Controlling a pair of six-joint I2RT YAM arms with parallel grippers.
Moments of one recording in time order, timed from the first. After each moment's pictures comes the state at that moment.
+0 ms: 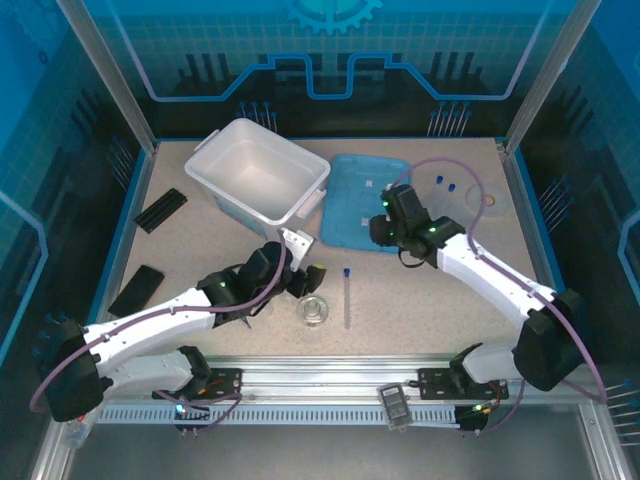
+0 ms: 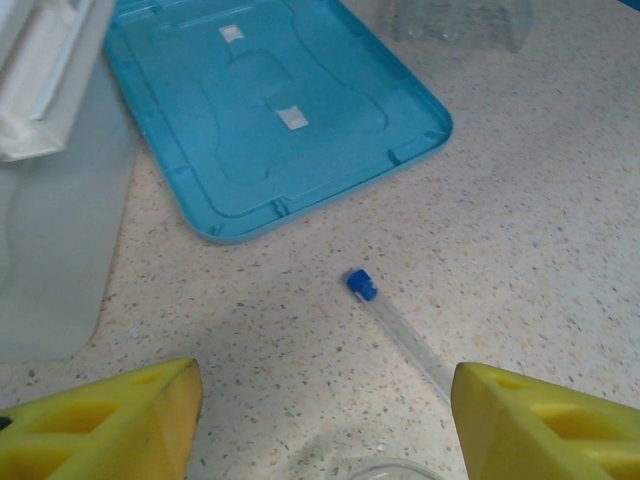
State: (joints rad) left arm -0.85 1.09 0.72 -0.22 -0.21 -0.25; right arm 0.56 1.37 1.05 -0.56 0.17 0.46
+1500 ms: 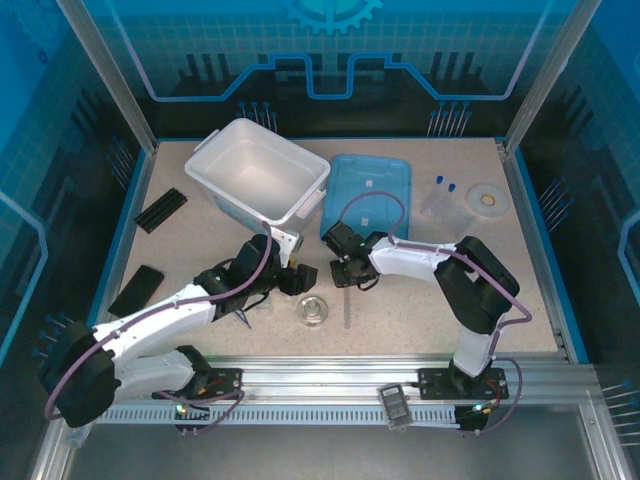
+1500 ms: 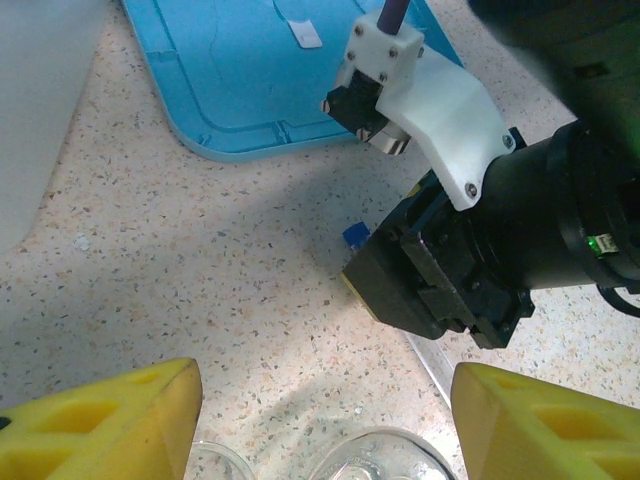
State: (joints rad) left arm -0.69 1.12 0.64 -0.18 0.06 -0.37; right arm 0.78 1.81 1.09 -0.56 0.08 0.54
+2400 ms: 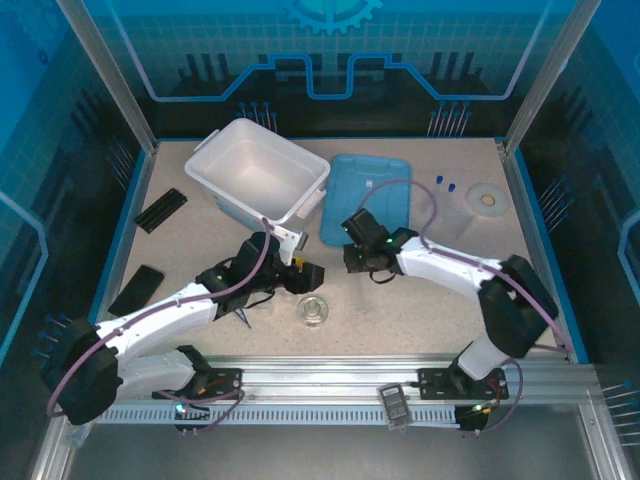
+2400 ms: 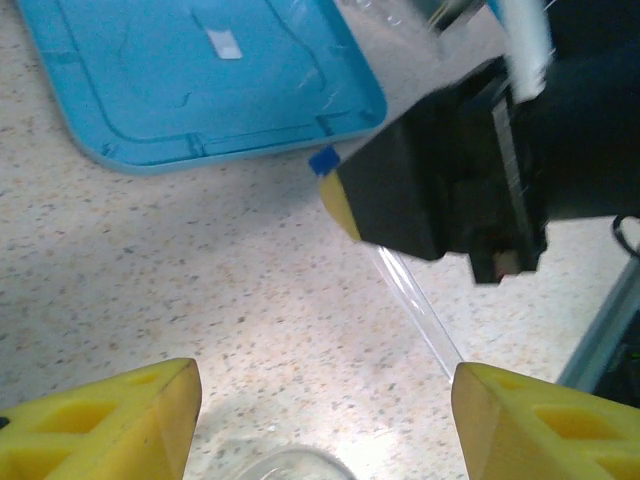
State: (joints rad) left arm -0.69 1.14 0.64 -0.08 0.21 -0.46; right arm 0.71 1.54 1.02 -0.50 0.12 0.59
